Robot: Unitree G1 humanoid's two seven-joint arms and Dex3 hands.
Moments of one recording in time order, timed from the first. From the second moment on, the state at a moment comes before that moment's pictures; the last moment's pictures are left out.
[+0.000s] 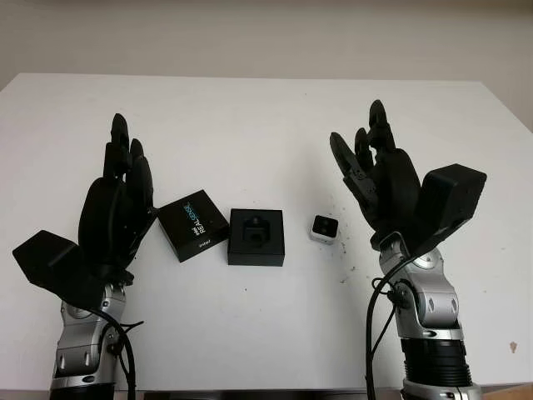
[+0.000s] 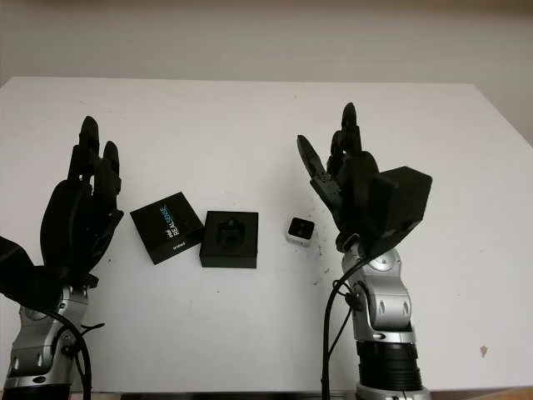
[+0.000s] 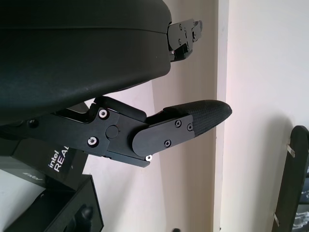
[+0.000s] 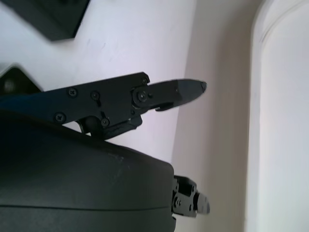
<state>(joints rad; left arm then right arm) -0.11 0.19 0.21 -0.07 -0.23 -0.08 -0.19 -0.34 -0.10 -0.06 -0.06 0.01 0.20 0.01</state>
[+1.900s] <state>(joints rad) -0.11 0.18 0.21 -0.07 -0.22 -0.08 -0.18 -0.19 -0.43 0.21 -0.28 -0.81 0.33 0.24</state>
